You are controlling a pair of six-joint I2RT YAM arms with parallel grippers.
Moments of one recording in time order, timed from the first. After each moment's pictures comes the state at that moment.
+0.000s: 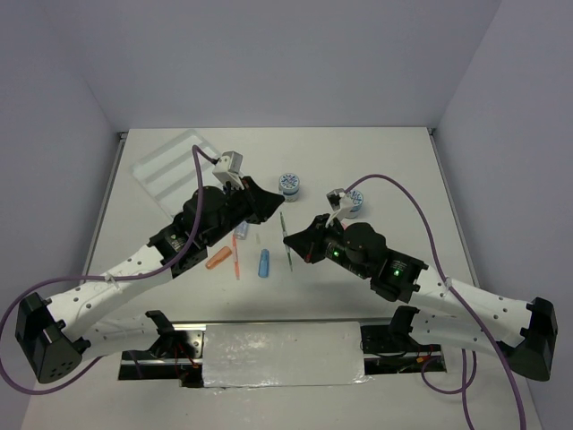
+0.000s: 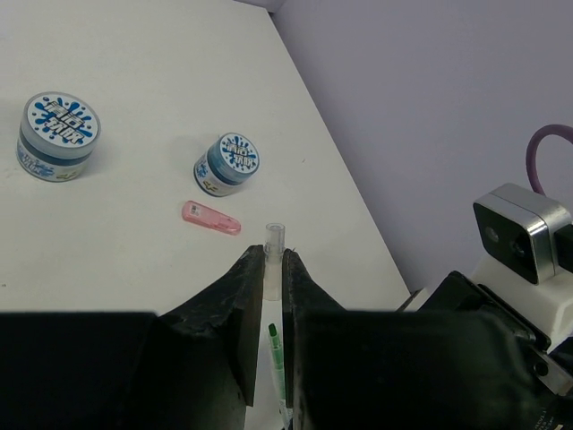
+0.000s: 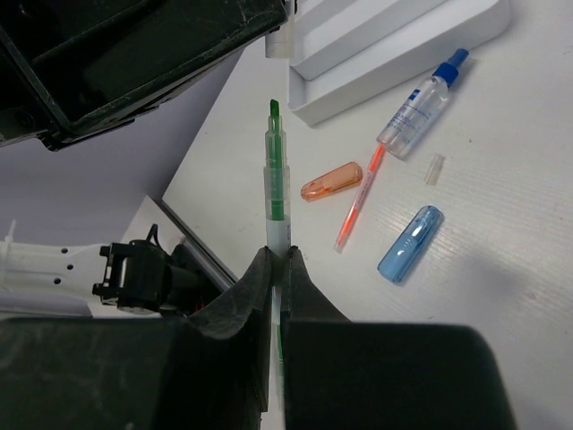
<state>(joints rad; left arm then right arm) -0.80 1.09 0.92 0.05 -0.11 -0.71 1.01 0.87 0.68 -0.01 0.16 0.72</state>
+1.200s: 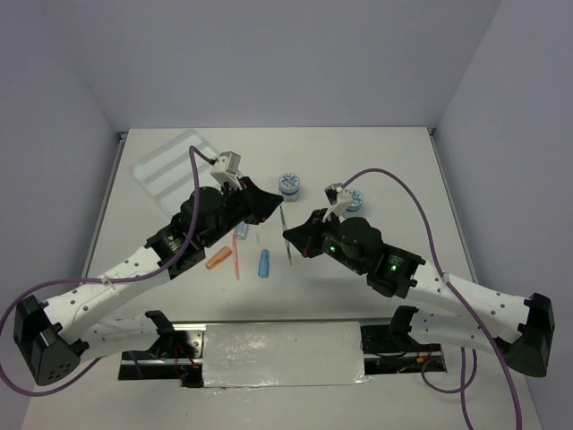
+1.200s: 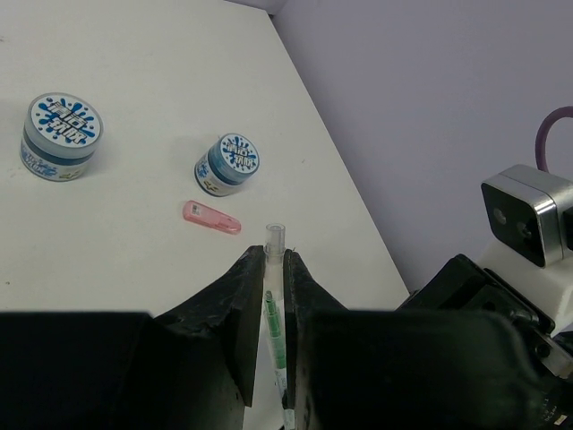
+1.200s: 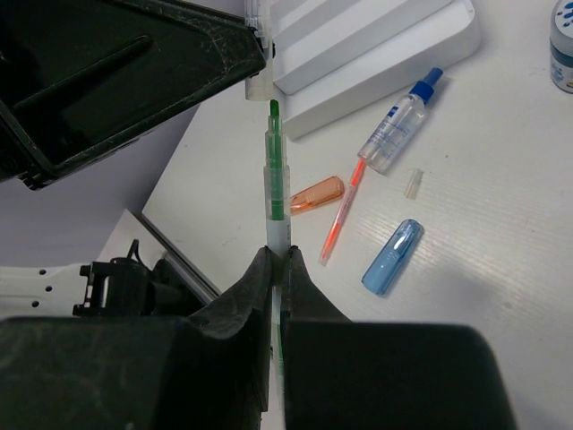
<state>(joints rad) -0.80 1.07 0.92 0.04 -0.12 -0.71 1.01 0.92 0.75 -0.05 0.21 0.69</state>
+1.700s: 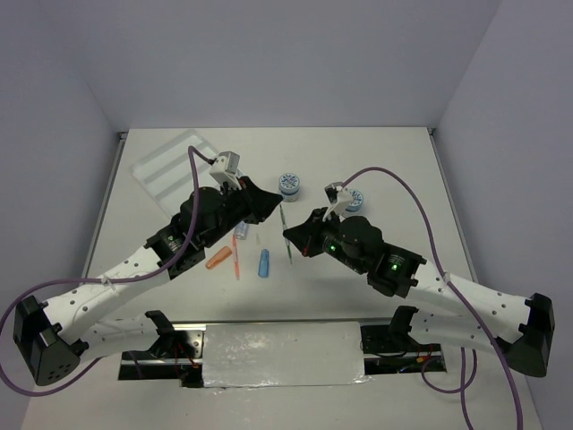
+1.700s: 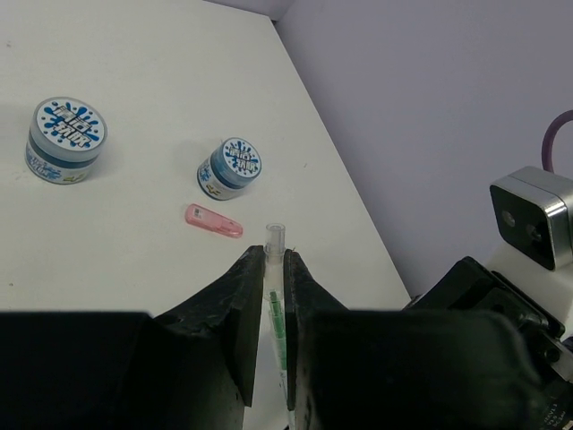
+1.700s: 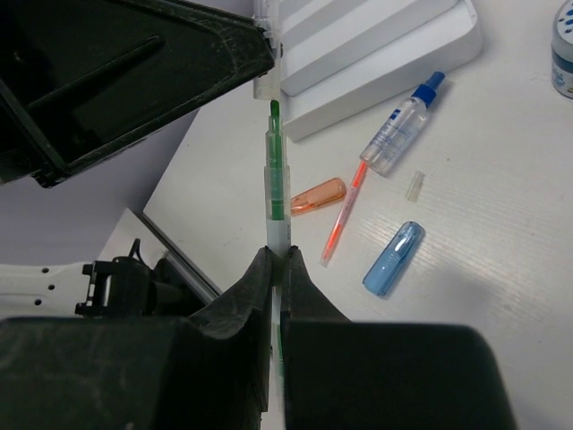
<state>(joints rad) -0.80 1.07 0.92 0.04 -0.13 -0.71 1.01 0.92 0.76 -0.06 0.22 0.67</state>
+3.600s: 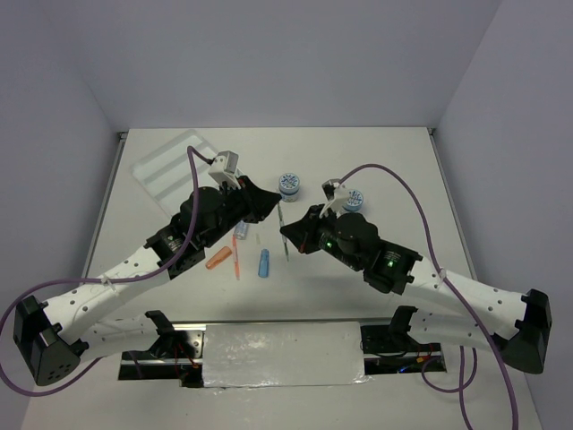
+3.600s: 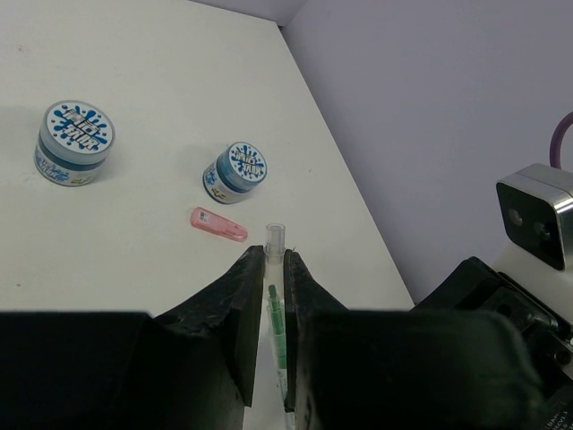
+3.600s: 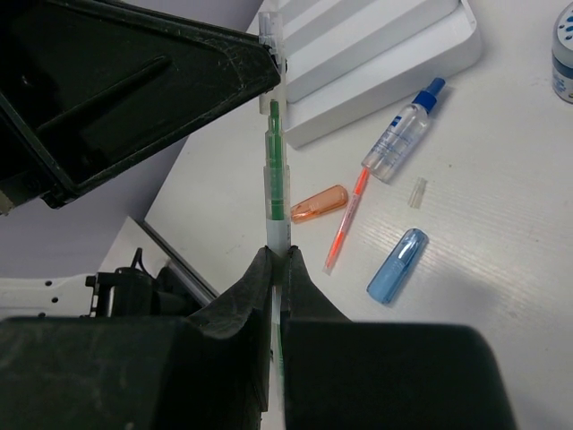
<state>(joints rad) -0.80 1.07 0.92 0.04 -0.15 -0.71 1.01 0.95 0.79 -0.06 0.23 0.69</state>
